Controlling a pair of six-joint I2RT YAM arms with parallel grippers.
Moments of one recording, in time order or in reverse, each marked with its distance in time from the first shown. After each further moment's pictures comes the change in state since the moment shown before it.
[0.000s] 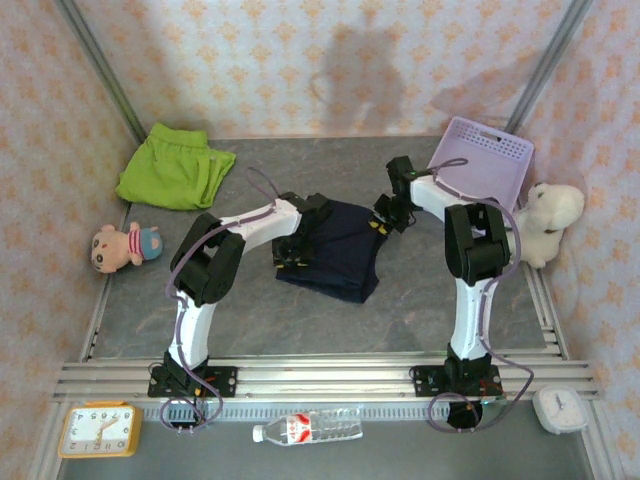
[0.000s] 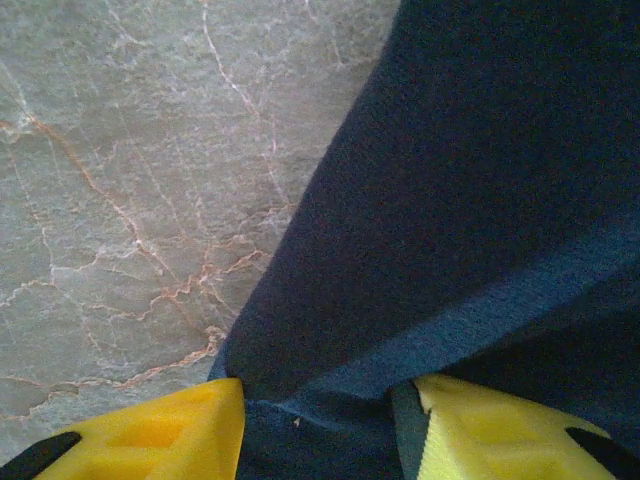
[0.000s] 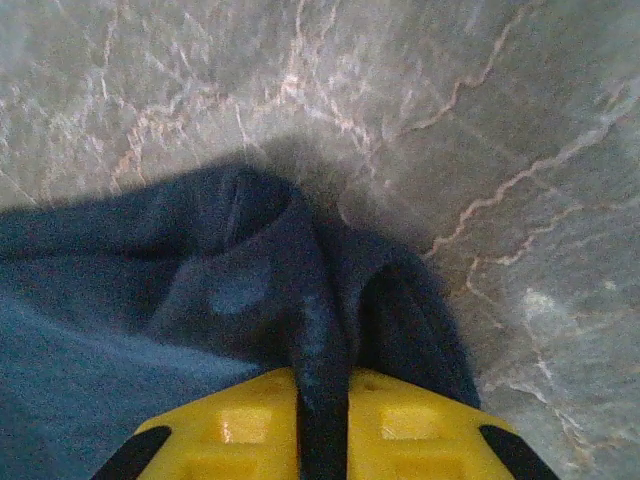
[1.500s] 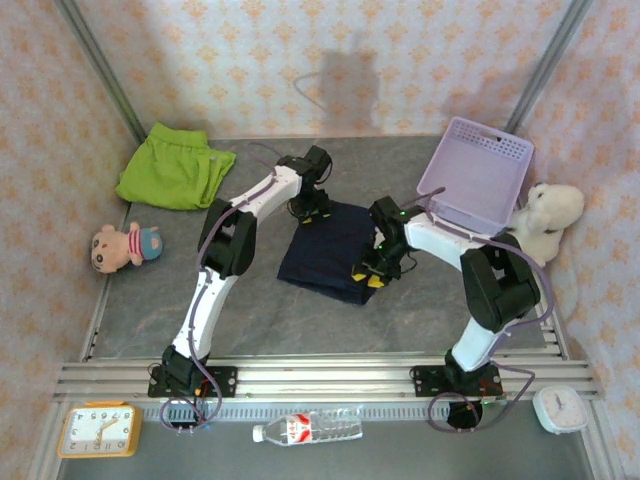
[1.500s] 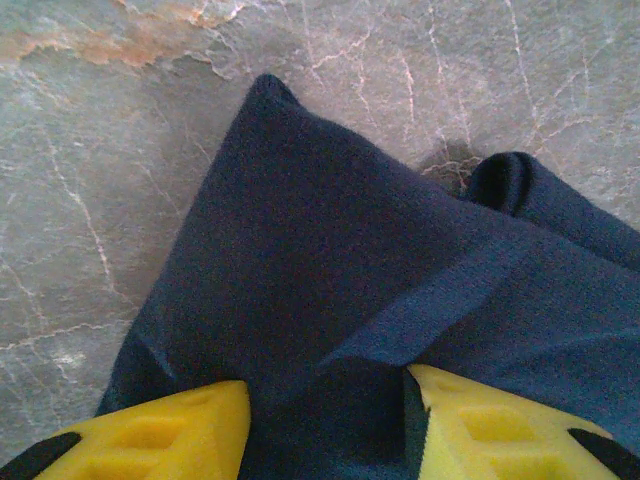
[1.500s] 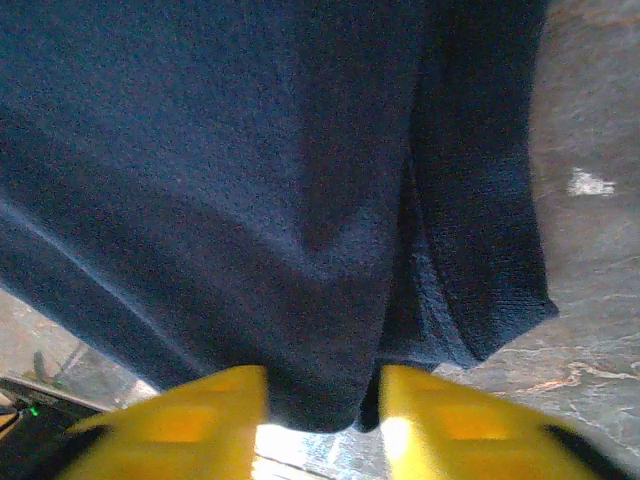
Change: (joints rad) left arm 0.148 0.368 0.606 0.075 0.250 0.046; right arm 0.229 -0.382 -0.433 -0.101 -0.161 -0.134
